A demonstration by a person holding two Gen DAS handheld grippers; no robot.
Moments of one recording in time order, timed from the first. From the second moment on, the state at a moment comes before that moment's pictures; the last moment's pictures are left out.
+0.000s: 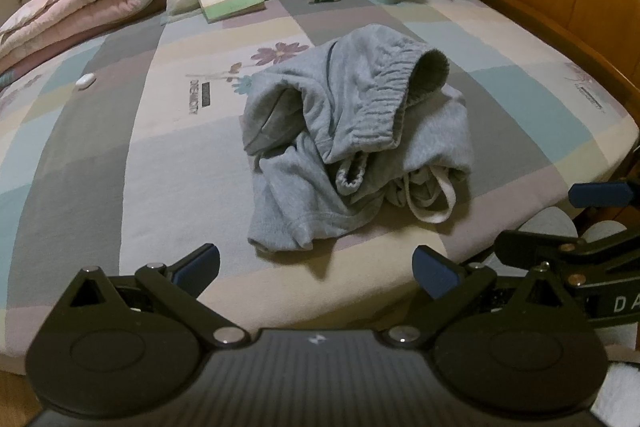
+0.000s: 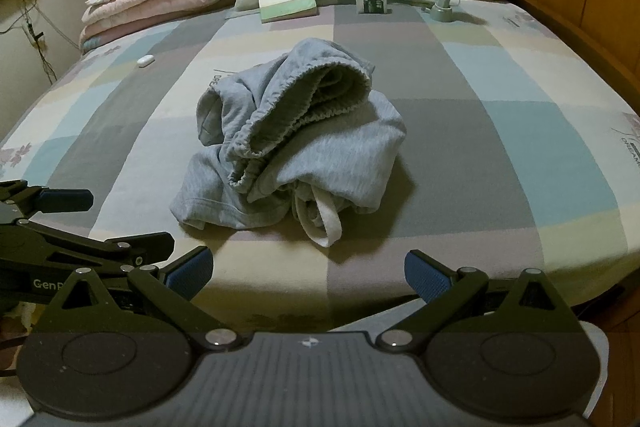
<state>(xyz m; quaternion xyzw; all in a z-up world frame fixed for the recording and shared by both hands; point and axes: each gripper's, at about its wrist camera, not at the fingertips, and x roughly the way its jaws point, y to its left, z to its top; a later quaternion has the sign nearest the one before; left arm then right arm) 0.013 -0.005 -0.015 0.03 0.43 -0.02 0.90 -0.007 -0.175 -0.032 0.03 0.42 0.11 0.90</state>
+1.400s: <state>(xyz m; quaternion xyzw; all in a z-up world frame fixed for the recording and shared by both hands) 0.048 0.007 -0.036 0.01 0.44 -0.03 0.90 0.016 -0.173 -0.055 0.04 0.45 0.11 0.89</state>
